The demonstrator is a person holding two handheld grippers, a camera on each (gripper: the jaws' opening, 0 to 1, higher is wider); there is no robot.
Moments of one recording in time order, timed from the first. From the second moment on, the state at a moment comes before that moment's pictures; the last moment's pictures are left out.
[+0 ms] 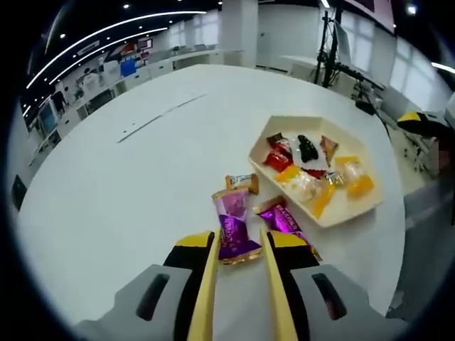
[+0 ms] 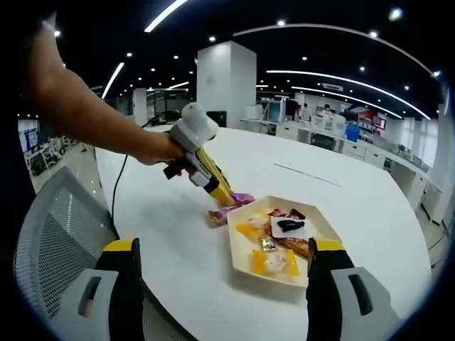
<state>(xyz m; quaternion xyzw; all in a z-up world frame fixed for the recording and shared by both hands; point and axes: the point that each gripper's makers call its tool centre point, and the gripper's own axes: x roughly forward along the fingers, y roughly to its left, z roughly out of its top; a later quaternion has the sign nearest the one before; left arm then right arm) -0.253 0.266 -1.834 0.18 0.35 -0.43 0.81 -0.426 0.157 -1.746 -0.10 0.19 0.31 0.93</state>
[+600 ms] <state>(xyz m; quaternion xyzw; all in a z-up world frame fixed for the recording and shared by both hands) -0.253 0.278 -1.830 0.20 0.34 -0.42 0.82 -0.426 0.157 -1.746 -0.10 0.19 0.31 0.93</state>
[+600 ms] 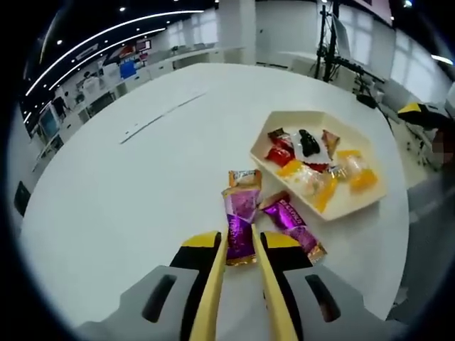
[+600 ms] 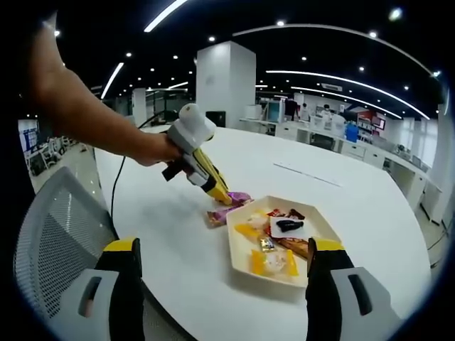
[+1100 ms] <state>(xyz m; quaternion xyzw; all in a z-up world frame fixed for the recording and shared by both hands) -0.251 0.290 -1.816 0.20 0.34 -0.43 0.81 -0.426 0.156 -1.746 -0.10 0.19 0.31 0.93</state>
